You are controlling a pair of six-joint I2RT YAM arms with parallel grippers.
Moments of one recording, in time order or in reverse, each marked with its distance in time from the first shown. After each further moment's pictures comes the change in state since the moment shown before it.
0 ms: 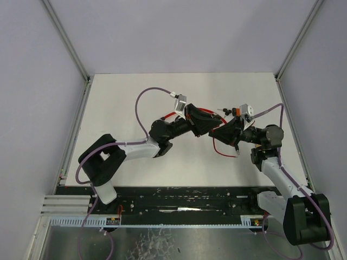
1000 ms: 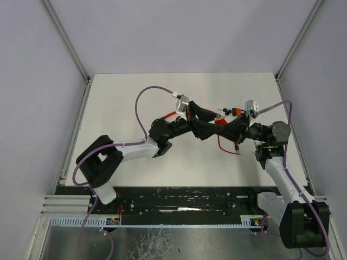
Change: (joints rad) left arm -0.005 -0.020 0.006 -0.063 0.039 0.056; right arm -0.092 -0.040 0.065 -0.140 -0.069 0.008
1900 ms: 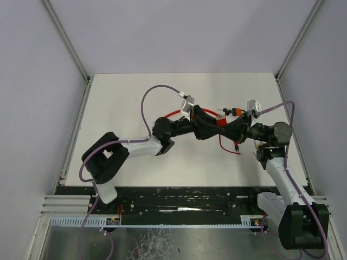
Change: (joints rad) left arm 0.017 0.063 0.042 0.015 0.133 -0.055; right arm -0.023 -0.015 0.001 -0.008 0.000 0.001
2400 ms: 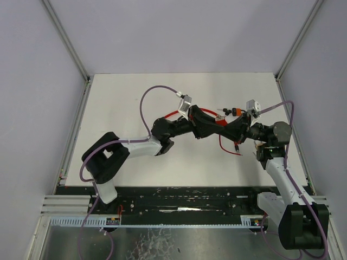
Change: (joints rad) left arm 0.005 0.006 -0.010 0.052 -0.017 -0.038; right arm -0.002 0.000 0.000 -0.025 0.000 -0.006
